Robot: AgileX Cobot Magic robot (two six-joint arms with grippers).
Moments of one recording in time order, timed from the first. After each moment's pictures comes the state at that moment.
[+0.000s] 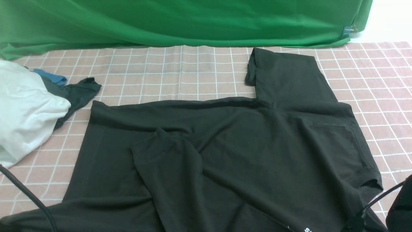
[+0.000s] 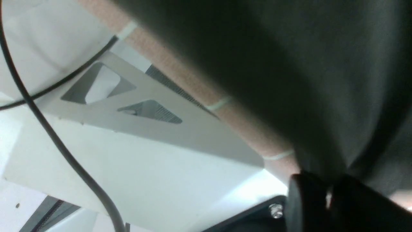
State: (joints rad) right arm 0.76 1.36 -0.55 -0.01 1.20 0.03; left arm -0.06 0.63 -0.66 0.00 1.22 0.15
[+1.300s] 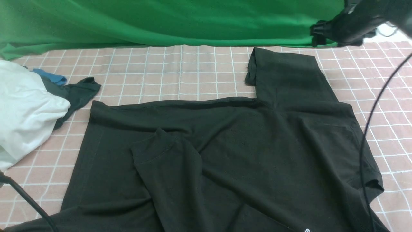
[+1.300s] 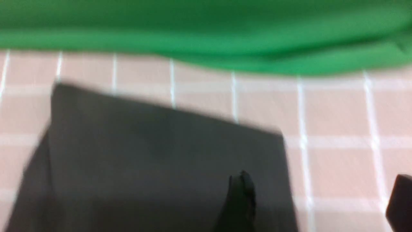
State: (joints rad) right arm 0.00 2.44 -2.25 0.14 0.79 0.02; left arm -0.06 0.63 -0.62 0.01 1.22 0.17
